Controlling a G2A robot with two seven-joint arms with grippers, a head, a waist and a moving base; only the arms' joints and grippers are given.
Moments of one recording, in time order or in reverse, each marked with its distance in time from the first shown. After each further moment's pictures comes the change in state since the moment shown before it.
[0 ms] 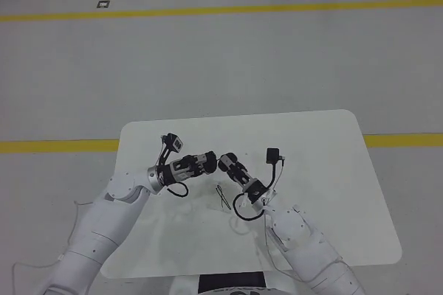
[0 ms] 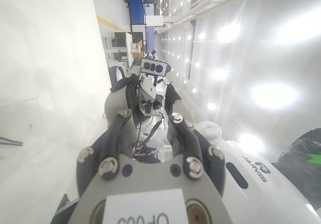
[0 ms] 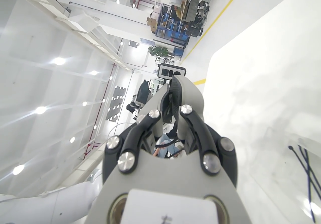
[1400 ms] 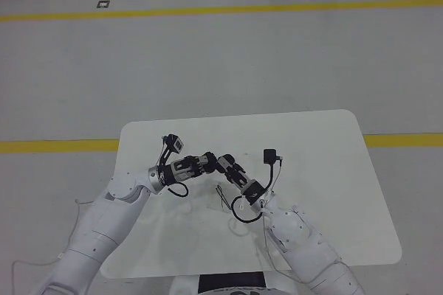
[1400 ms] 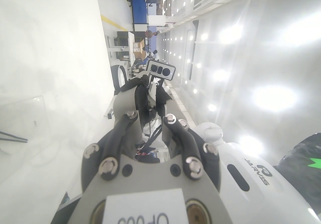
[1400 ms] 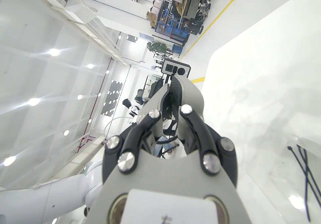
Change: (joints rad) left arm -0.014 0.006 0.023 0.017 -0.004 0.007 0.007; right arm -0.001 0.000 -0.007 -0.005 -0.050 -0.017 0.011
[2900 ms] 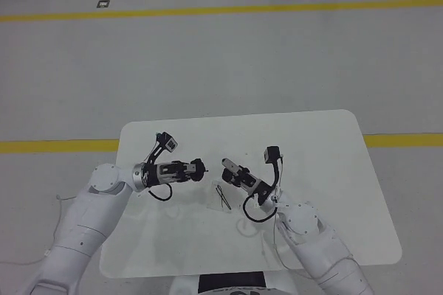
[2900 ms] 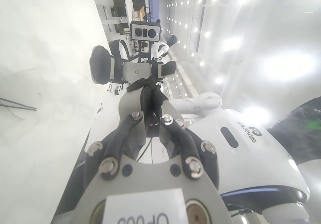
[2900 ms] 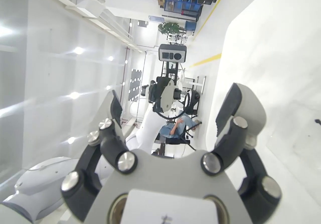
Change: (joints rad) left arm -0.025 0.039 -0.086 0.016 -0.016 -0.008 -0.300; right arm -0.006 0.024 0.086 -0.012 0.255 0.011 0.294
